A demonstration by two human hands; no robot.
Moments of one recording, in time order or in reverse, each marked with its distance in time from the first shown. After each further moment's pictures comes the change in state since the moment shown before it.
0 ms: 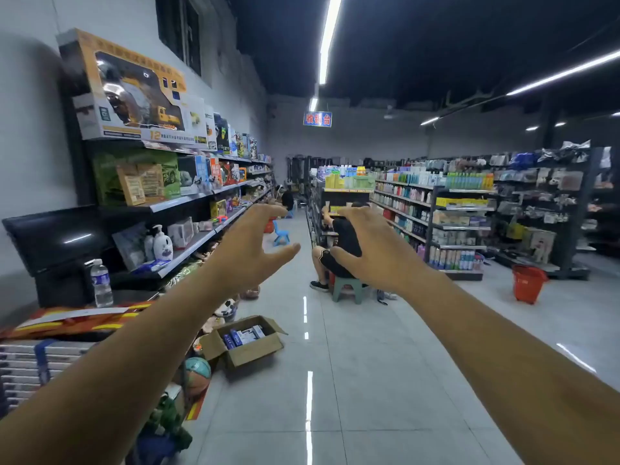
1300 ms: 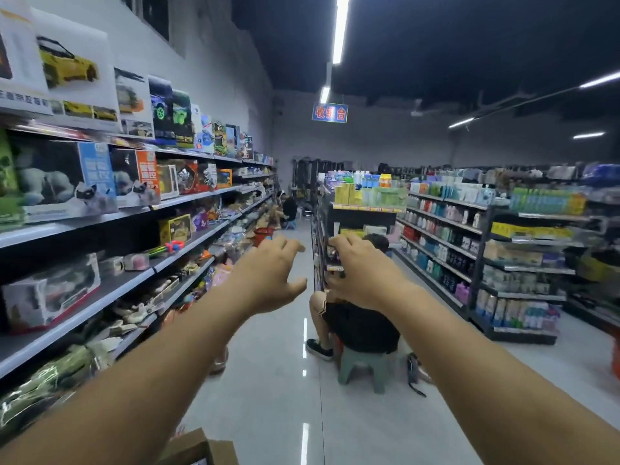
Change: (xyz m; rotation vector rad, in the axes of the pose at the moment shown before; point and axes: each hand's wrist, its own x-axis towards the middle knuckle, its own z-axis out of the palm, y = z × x) left_hand 0.791 -0.615 0.547 0.486 -0.222 -0.005; right_hand 0.825 0.577 0.525 -0.117 -0.180 0.053
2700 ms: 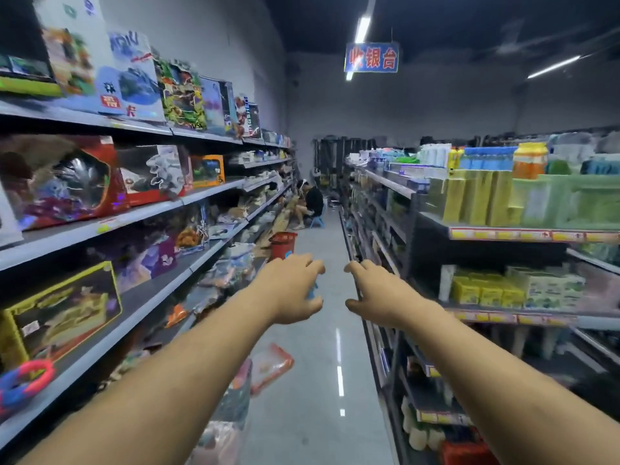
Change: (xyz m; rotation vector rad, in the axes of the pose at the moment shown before) left_hand 1.018 -0.726 0.705 0.143 -0.215 0.106; right_hand 1.242 0.337 0.676 0.105 -0.211 0.007
